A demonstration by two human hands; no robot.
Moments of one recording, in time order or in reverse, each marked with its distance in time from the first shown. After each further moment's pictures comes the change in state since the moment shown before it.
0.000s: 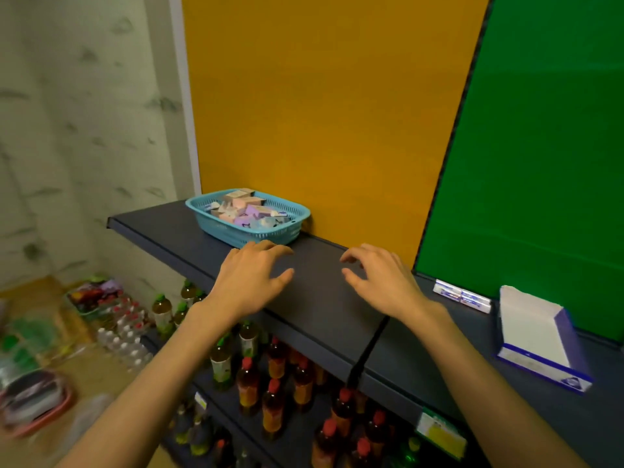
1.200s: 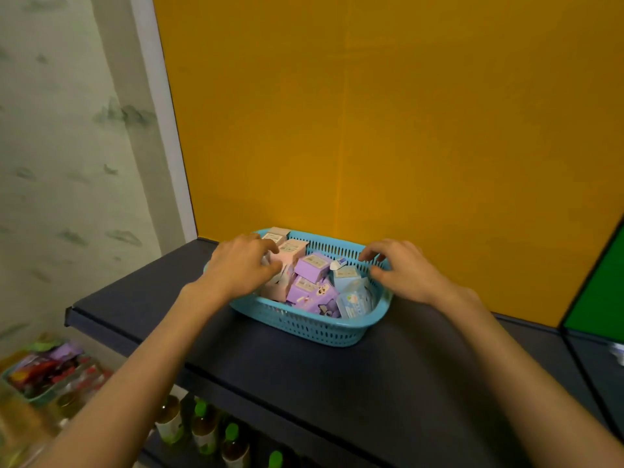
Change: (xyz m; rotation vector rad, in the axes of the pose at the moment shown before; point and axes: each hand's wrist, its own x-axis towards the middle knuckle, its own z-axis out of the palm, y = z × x) left_hand 0.257 -0.295 0.055 0.046 -0.127 0.126; right_hand 0.286 -0.034 0.131 0.031 -0.116 0.234
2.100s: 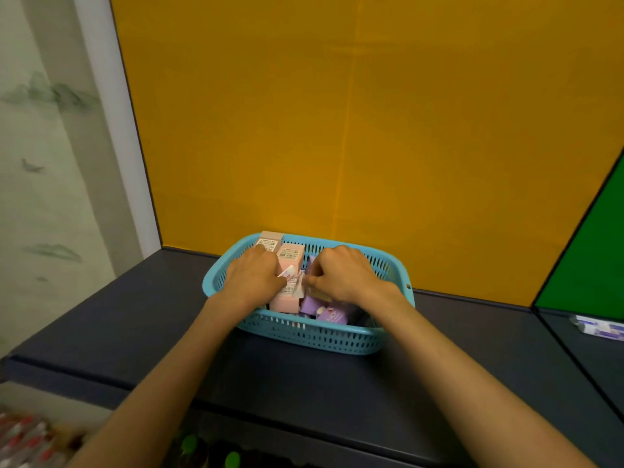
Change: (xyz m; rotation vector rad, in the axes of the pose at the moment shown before) left_hand 0.046 -0.034 0.051 -0.174 -0.039 0.063; right_hand 0.069 -0.111 0.059 -0.238 -0.032 0.177
